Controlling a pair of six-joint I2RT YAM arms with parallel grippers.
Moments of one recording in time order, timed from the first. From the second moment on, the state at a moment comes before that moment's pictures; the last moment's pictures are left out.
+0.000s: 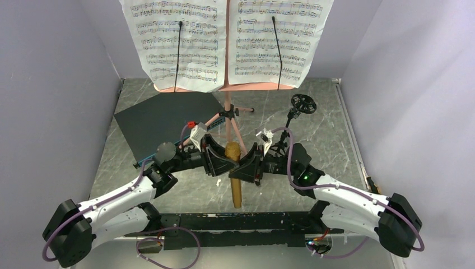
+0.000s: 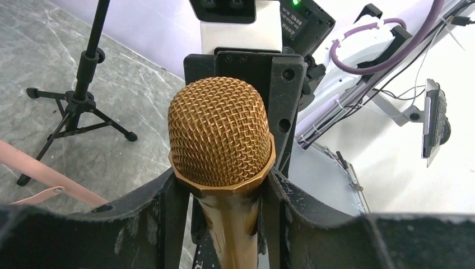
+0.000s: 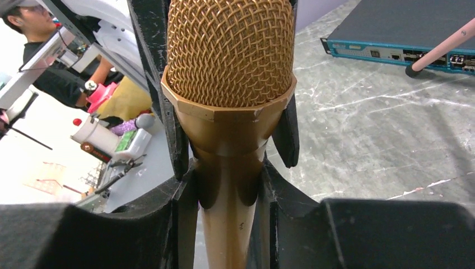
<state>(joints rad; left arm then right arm) -0.76 0.96 0.47 0.69 0.63 -0.68 0.84 0.97 0.45 0.60 -0.62 0.62</state>
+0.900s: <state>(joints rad) -0.78 0.67 0.45 0.24 0.22 -0.58 0.84 0.78 0.63 0.08 -0.23 0.47</state>
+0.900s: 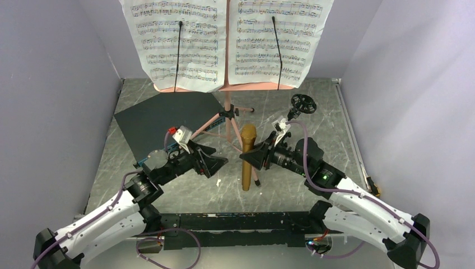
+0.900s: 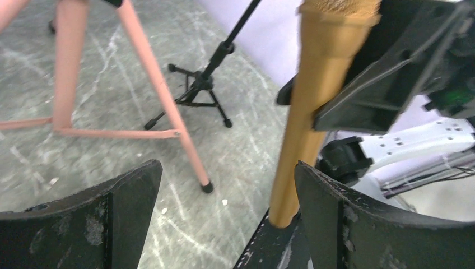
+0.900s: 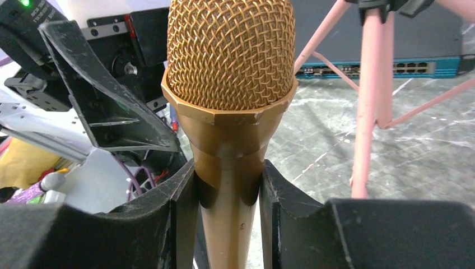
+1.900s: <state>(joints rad) -0.60 0.72 0.53 -0.17 0.17 -0.52 0.32 0.65 0.87 -0.17 -0.59 0.52</state>
